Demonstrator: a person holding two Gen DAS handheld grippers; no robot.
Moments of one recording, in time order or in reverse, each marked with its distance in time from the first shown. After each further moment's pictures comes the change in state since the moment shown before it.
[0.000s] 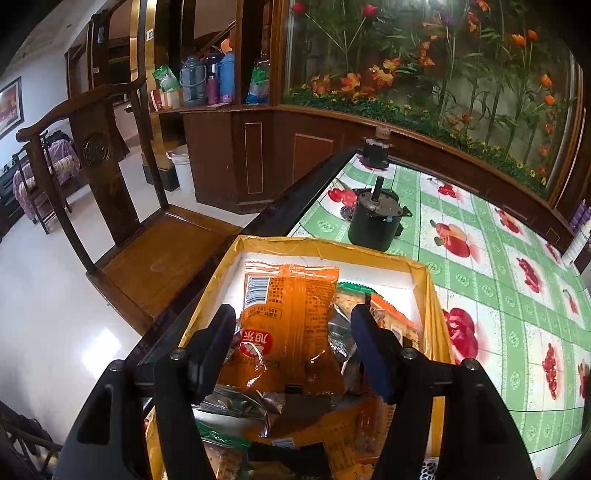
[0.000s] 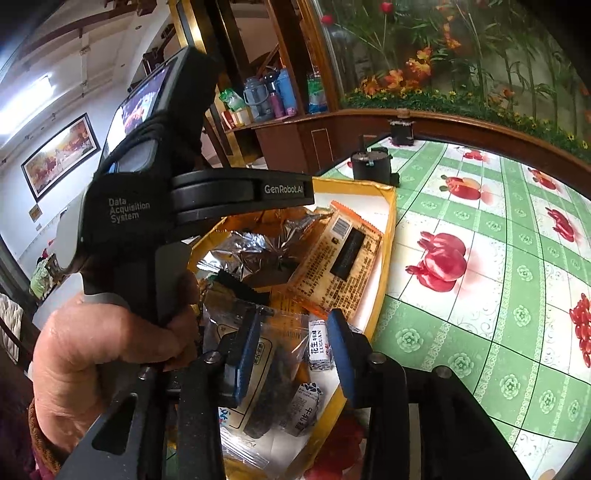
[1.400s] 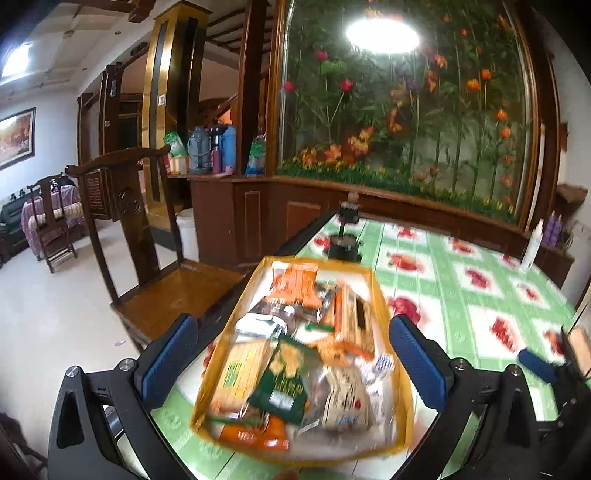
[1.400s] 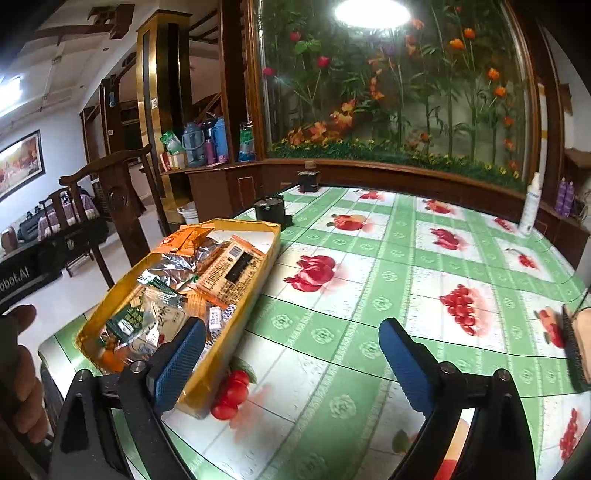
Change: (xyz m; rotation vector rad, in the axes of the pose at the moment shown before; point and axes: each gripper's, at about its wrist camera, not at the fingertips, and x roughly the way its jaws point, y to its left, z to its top) left arm -0.165 0.006 -0.090 0.046 -0.275 -0.010; right arm -0.100 -0.017 -0.047 -0.010 -0.201 -0.347
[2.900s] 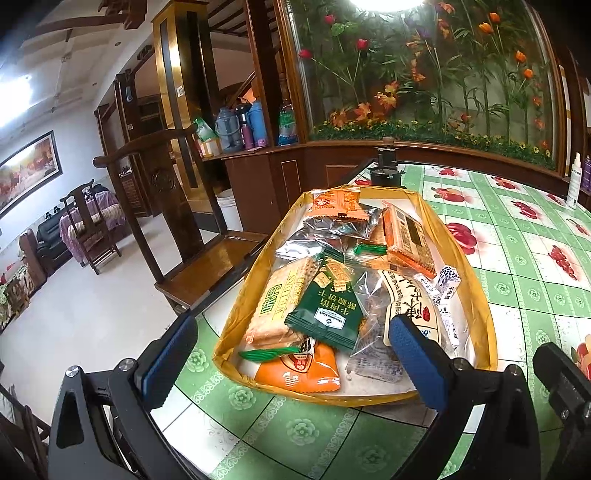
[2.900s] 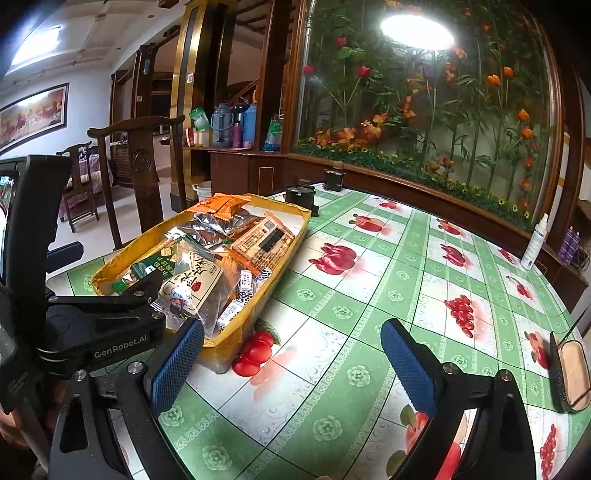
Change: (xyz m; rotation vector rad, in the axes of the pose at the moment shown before) left arm 0.020 -0.004 -0.064 0.096 0.092 0.197; right arm -0.013 0.037 -0.024 -0.166 0.020 0.026
